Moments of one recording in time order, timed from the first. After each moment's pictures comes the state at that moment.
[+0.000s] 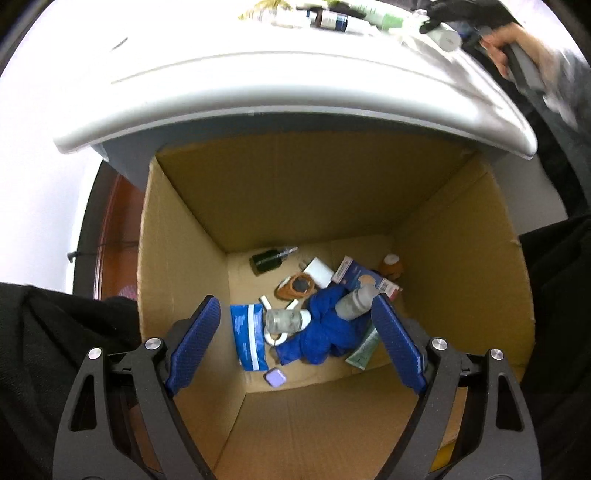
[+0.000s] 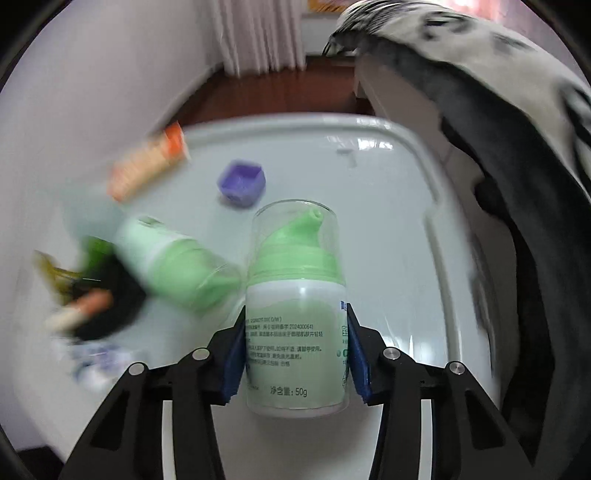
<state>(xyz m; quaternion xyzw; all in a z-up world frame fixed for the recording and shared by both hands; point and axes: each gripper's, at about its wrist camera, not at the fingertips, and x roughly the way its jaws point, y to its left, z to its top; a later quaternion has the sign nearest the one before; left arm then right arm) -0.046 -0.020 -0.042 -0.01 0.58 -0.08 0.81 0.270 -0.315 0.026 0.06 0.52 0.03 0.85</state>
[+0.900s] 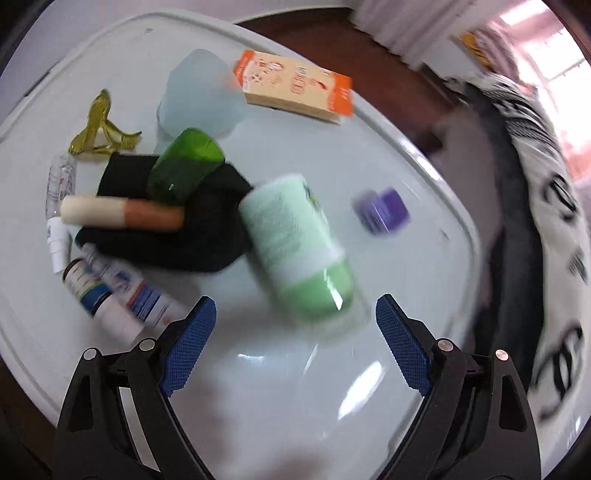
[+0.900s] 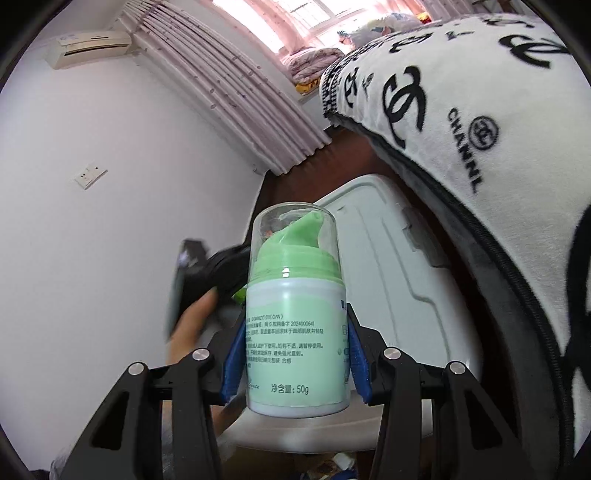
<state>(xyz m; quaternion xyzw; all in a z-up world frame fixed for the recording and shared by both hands) 0.310 -0.170 0.021 -0.30 0.56 0.13 0.77 0.098 -0.415 0.104 0.31 0.37 0.14 0.87</state>
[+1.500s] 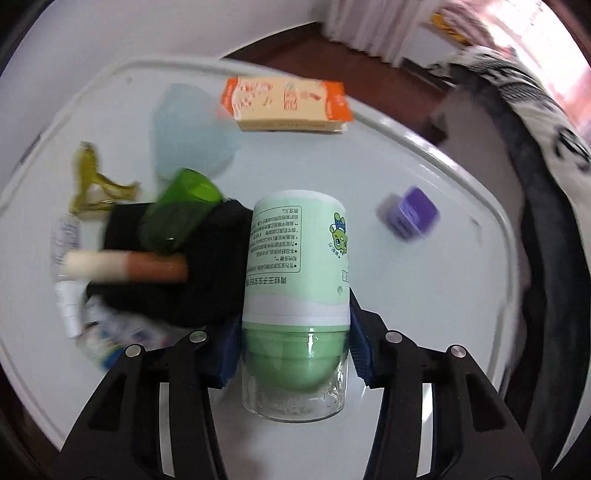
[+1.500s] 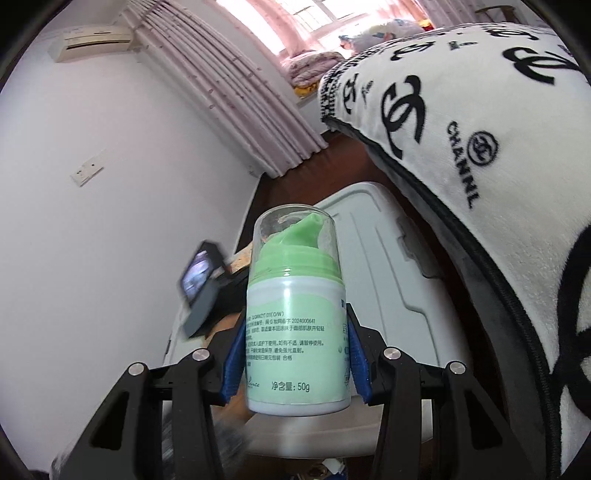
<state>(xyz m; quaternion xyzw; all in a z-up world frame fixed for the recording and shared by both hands) 0.282 -0.144 0.012 -0.17 0.53 0.08 0.83 0.098 -0.421 0.104 0.29 0.36 0.10 0.88</state>
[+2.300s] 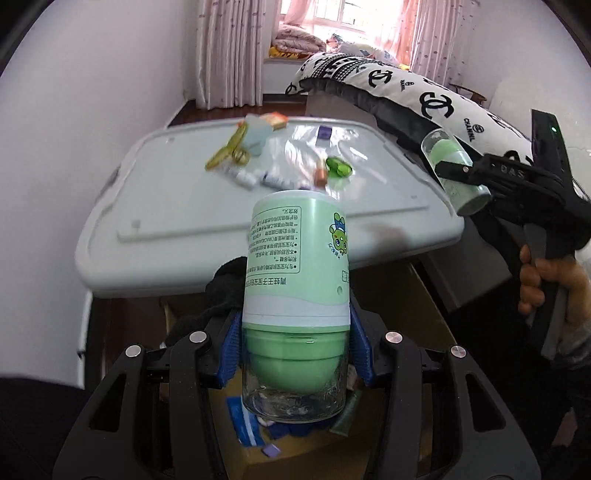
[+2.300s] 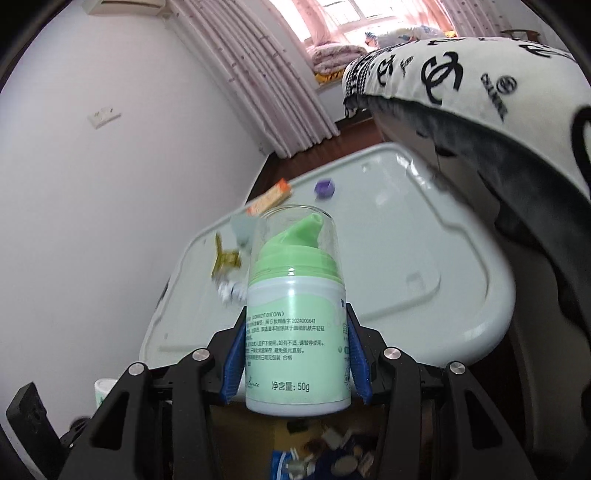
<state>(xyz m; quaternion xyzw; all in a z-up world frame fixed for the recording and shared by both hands) -0.048 -0.031 0.064 0.00 0.42 -0.15 0.90 0.017 -0.316 0.069 0.22 0.38 0.12 0.89</state>
